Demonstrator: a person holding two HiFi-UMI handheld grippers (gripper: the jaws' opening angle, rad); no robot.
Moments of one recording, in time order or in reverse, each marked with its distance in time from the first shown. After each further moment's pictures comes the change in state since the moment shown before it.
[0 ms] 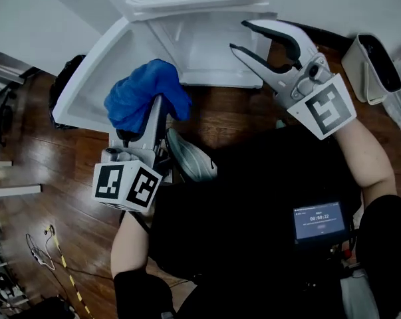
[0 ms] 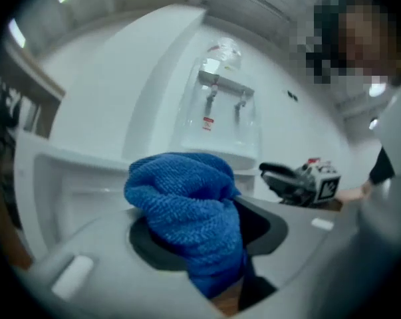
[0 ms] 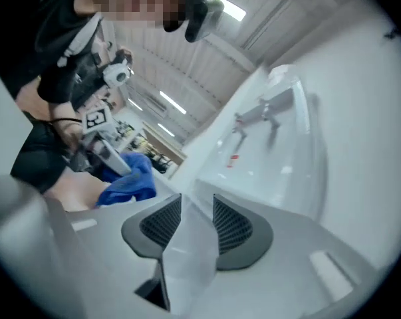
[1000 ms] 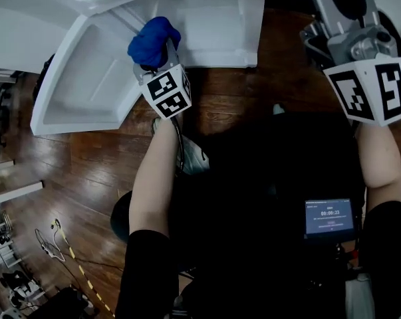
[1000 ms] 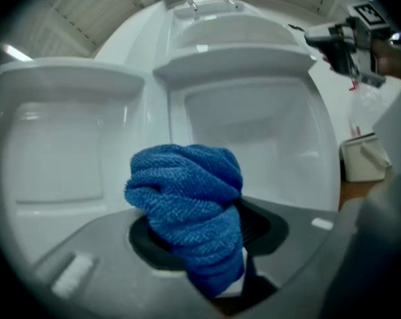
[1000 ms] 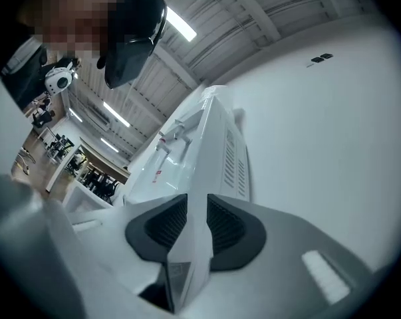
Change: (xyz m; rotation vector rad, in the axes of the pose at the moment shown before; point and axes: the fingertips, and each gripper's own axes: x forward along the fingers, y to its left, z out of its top) left arm 0.163 0.077 -0.149 0.236 0.093 0.361; right arm -0.067 -0.139 0.013 0.240 -0.171 -0.499
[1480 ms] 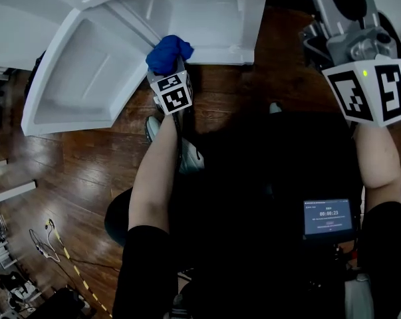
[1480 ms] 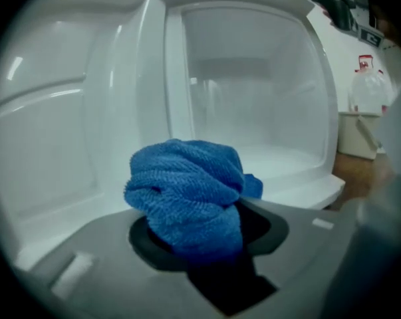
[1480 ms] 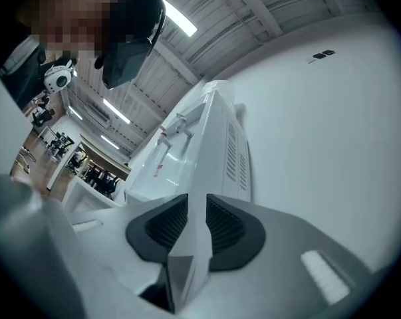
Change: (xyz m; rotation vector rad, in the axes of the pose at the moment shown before) left arm 0.008 -0.019 -0.136 -0.010 0.340 -0.085; right arm 0.000 0.003 -0.009 -0.012 0.041 -0.010
